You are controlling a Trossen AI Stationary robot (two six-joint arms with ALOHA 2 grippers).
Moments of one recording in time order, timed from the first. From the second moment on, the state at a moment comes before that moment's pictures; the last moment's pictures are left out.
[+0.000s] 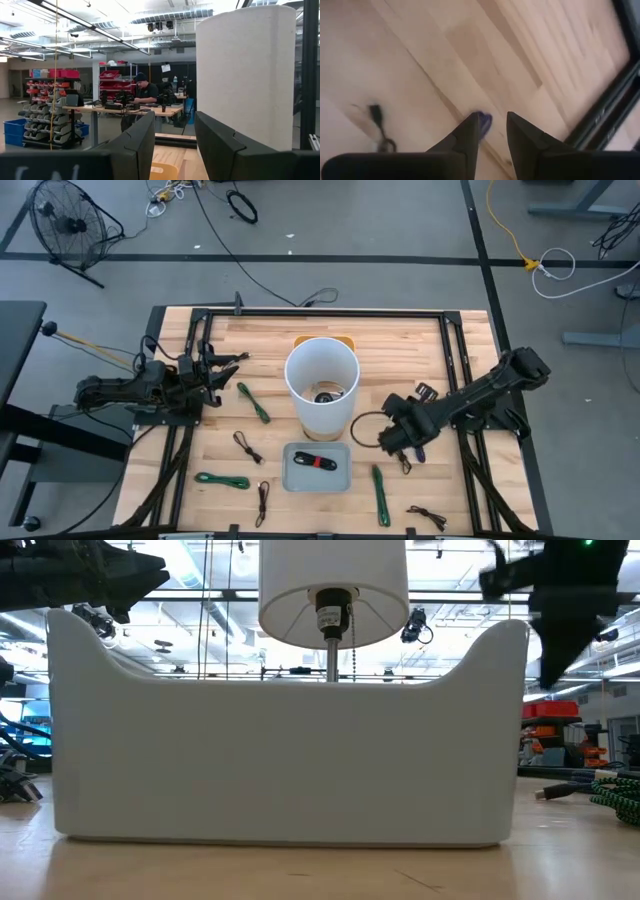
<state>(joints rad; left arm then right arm) -0.03 0.01 0.07 0.31 -0.31 0.09 0.45 1.58 1.15 -1.36 0.43 1.09</state>
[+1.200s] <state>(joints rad) -0.03 0.01 0.07 0.27 -0.18 -0.14 0.62 1.58 0.99 -1.18 0.18 1.56</state>
